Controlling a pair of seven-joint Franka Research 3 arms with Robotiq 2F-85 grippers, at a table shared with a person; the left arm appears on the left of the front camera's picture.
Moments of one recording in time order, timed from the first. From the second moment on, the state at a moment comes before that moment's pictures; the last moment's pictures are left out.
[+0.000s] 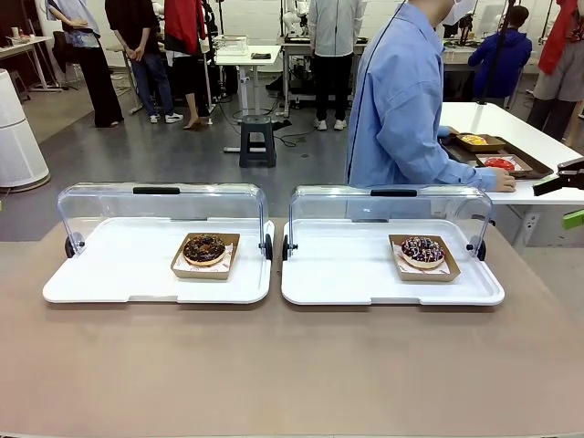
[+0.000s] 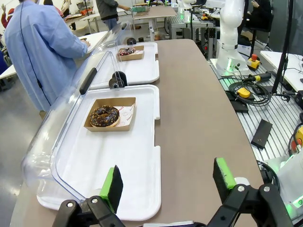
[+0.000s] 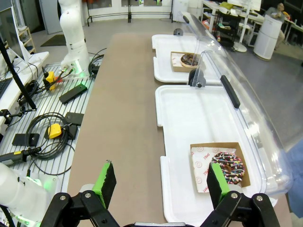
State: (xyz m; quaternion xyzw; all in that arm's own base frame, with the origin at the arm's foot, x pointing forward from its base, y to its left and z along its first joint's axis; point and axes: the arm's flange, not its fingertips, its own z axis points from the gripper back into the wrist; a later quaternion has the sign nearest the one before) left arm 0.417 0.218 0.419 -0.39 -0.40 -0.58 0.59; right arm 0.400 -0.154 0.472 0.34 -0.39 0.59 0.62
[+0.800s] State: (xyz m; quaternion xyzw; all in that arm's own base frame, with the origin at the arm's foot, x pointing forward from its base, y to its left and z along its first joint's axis) left arm 0.417 0.218 0.419 -0.39 -0.40 -0.58 0.59; right arm 0.400 -0.154 0.472 0.34 -0.39 0.59 0.62
